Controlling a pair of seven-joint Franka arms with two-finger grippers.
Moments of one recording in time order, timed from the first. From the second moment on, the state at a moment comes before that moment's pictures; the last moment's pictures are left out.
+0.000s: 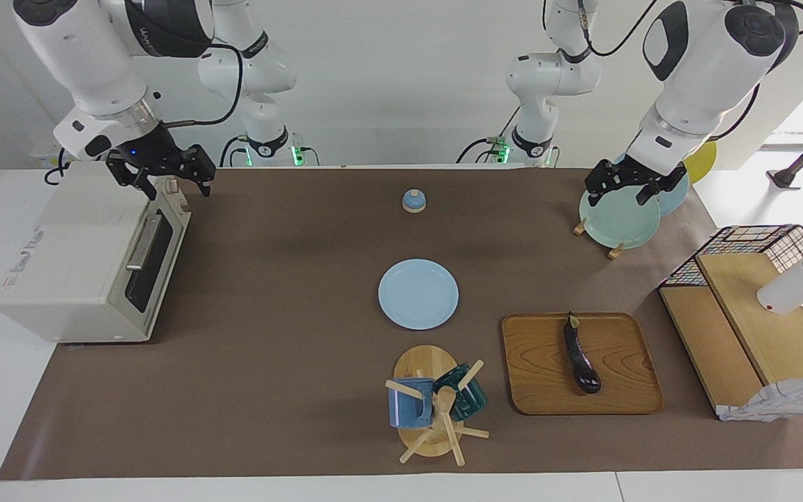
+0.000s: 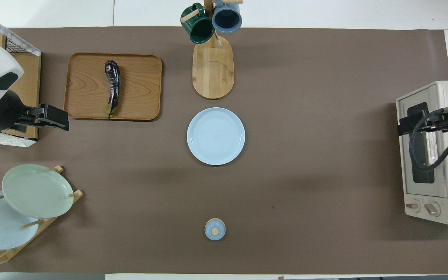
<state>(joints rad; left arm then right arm) -0.08 0.00 -0.07 -1.65 -0.03 1.59 -0.09 0.03 -0.04 -0.05 -1.68 0.01 1.57 -0.06</state>
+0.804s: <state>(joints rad) -0.07 0.40 -0.07 -1.55 -0.05 1.97 -0.07 -0.01 -0.06 -0.06 -1.82 -0.02 1.79 -0.25</state>
